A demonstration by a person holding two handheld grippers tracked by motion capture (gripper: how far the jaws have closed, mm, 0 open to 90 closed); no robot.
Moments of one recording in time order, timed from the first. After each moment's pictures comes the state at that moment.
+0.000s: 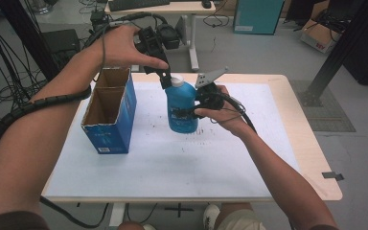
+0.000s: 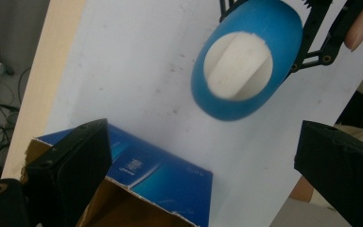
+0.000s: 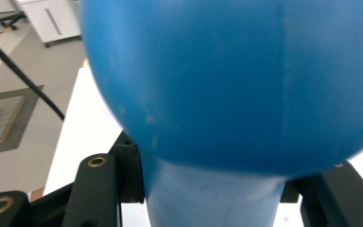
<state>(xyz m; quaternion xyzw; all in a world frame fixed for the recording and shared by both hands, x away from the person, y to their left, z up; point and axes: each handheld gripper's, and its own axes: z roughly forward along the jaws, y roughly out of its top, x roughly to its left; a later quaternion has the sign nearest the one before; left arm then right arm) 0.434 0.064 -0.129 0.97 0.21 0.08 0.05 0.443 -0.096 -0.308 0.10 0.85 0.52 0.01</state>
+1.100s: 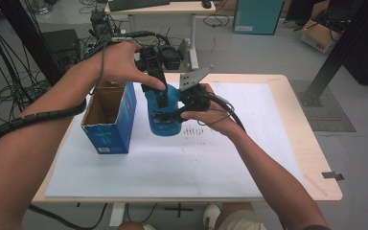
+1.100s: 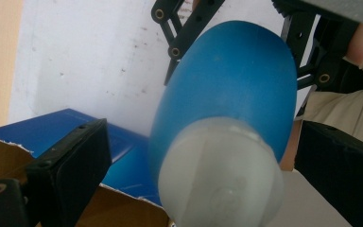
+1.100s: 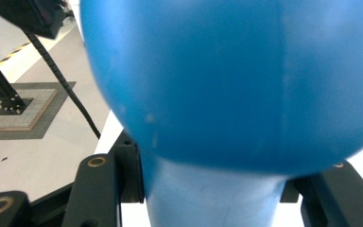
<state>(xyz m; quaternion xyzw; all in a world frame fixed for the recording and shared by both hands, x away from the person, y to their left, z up) 0.410 0.062 -0.148 0.98 0.17 0.05 0.01 0.422 -0.060 -0.284 0.01 0.84 0.54 0.00</state>
